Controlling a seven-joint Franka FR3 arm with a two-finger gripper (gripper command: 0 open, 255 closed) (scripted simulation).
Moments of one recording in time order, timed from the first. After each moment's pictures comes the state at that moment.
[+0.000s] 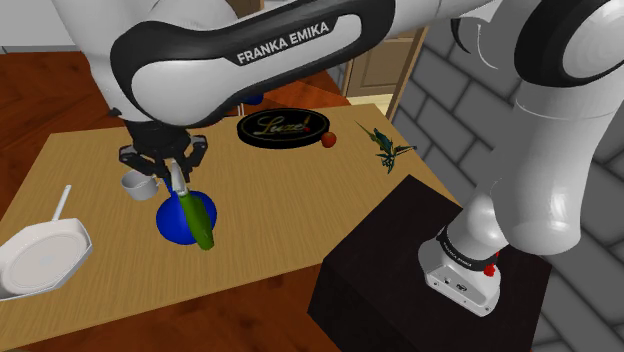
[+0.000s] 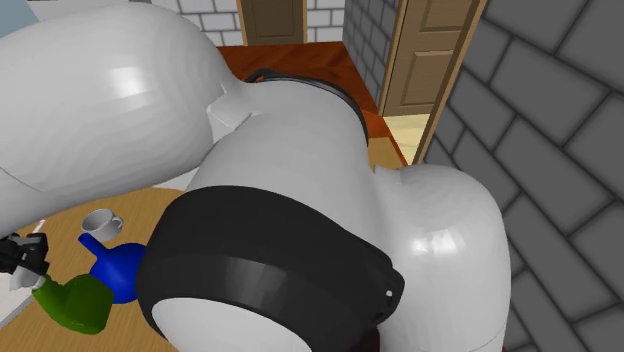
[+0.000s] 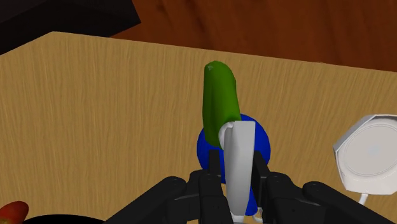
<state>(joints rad) 0.44 0.37 0.37 -1.57 -0.19 1.97 1.24</state>
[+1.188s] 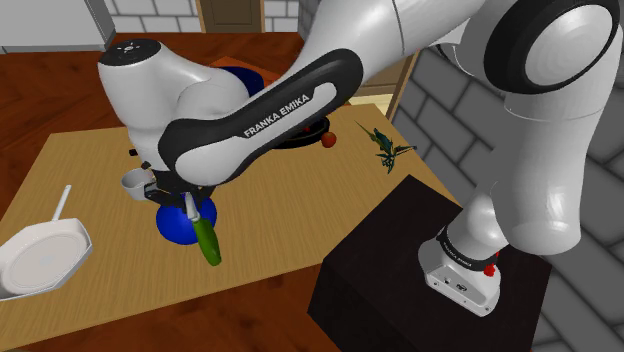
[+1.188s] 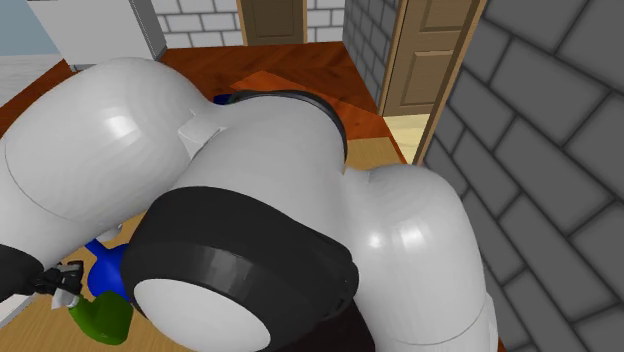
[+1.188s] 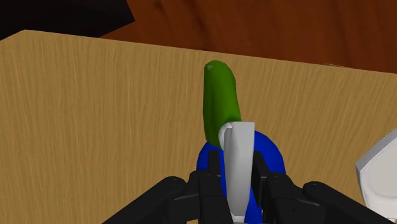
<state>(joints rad) 0.44 0.45 0.35 -1.71 -0.24 2.18 1.27</state>
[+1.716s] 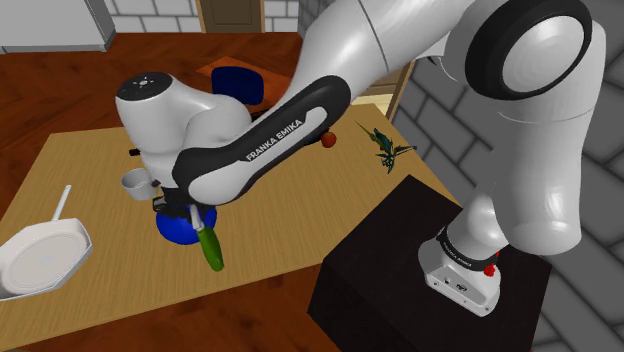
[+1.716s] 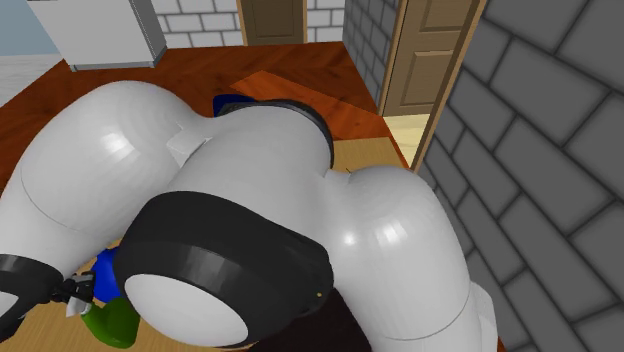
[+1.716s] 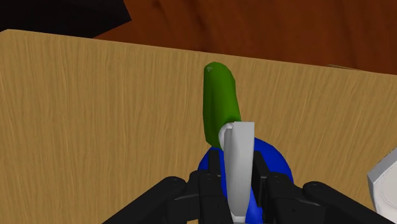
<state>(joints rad) 0.45 0.50 0.34 -1.74 -0.26 2.27 1.29</state>
